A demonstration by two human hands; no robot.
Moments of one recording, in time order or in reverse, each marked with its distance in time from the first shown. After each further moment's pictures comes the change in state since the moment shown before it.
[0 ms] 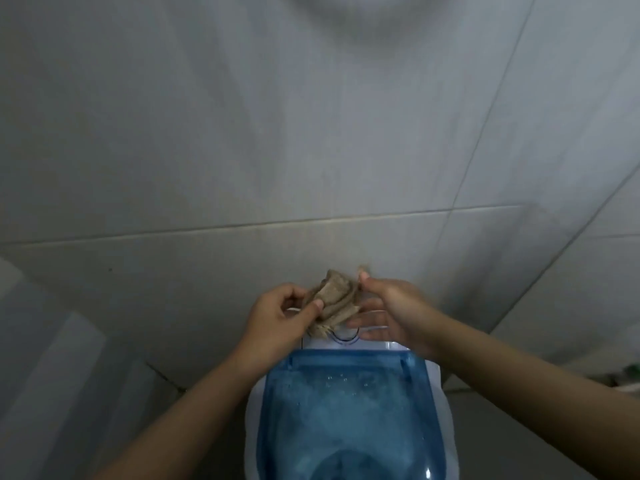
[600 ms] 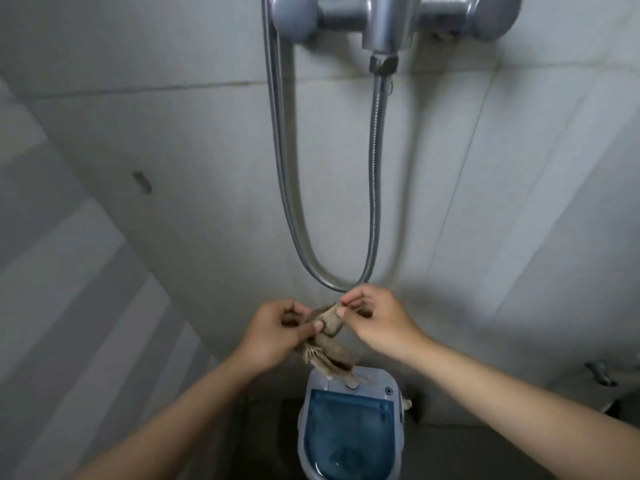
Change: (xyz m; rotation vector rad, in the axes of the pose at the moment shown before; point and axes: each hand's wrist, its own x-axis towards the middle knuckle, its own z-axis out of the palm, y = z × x) left_hand -0.101 0.394 -0.132 -0.012 -0.008 -0.105; right_hand -0.270 -0.314 0.054 -0.486 0.044 -0.484
